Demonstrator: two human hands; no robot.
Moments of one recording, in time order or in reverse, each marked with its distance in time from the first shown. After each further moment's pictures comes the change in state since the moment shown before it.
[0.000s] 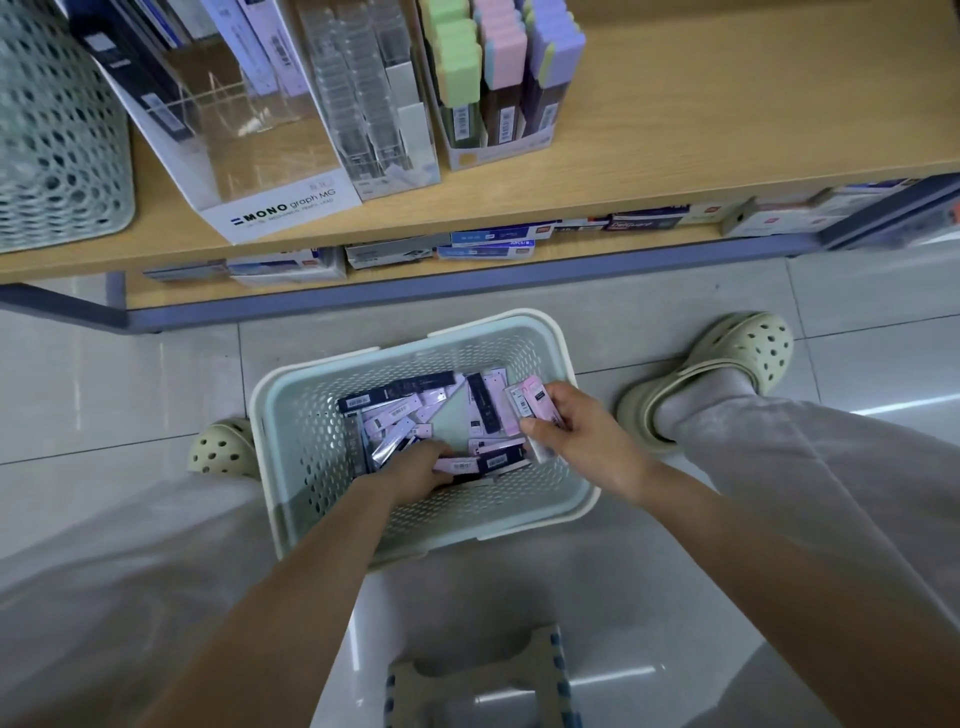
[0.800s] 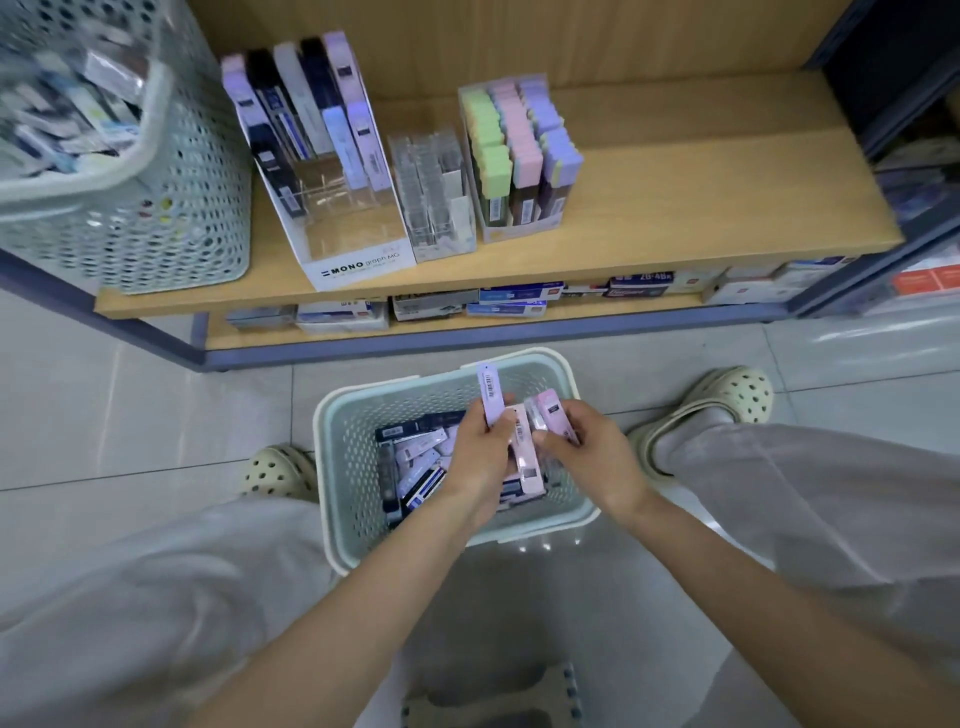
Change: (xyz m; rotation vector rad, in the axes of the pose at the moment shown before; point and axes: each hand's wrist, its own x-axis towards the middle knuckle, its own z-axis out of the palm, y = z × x) left_hand -0.118 0.153 -0.042 -1.324 0.494 0.099; right_hand -0.048 -0.044 0.015 0.068 0.235 -0.163
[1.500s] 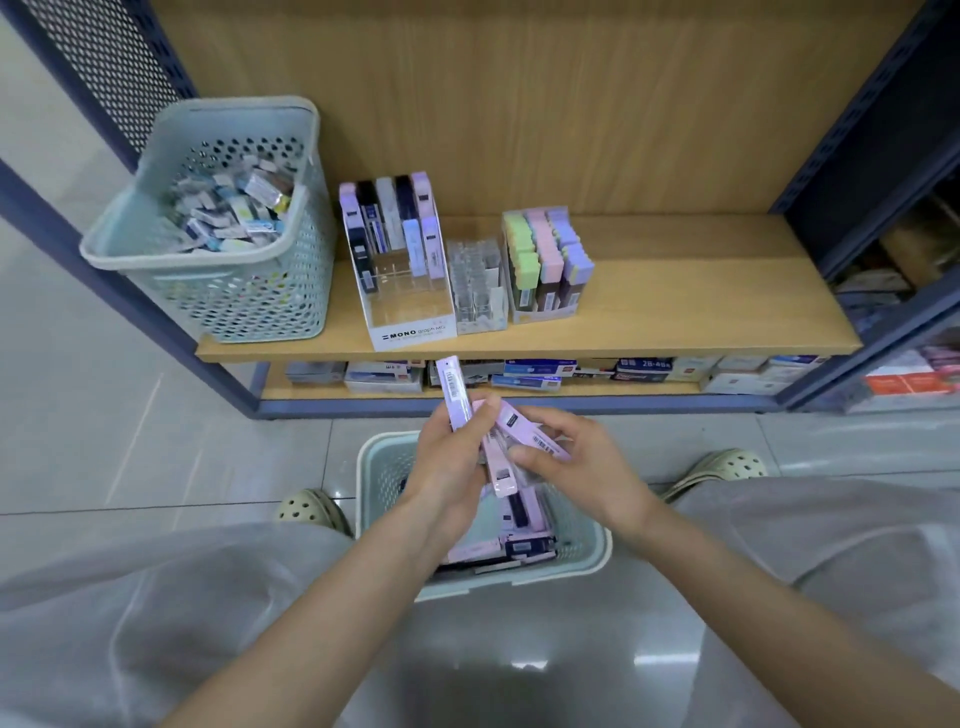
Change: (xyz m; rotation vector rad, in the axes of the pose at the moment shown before) left_hand -0.077 0.081 -0.034 -0.228 -0.005 0.170; right_hand -0.033 -0.091 0.007 0.006 -0.182 -0.305
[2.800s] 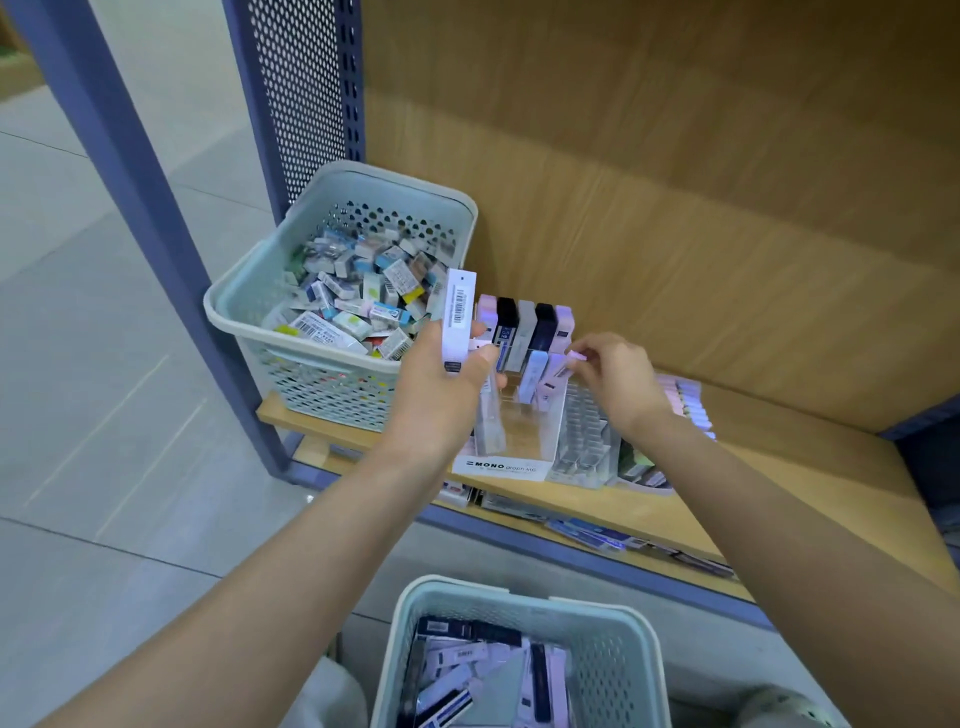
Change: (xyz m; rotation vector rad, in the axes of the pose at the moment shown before) left_hand 0.071 0.178 -0.072 0.182 0.210 0.481; right_hand 0.275 -0.077 0.014 -0.903 0.129 -0.298
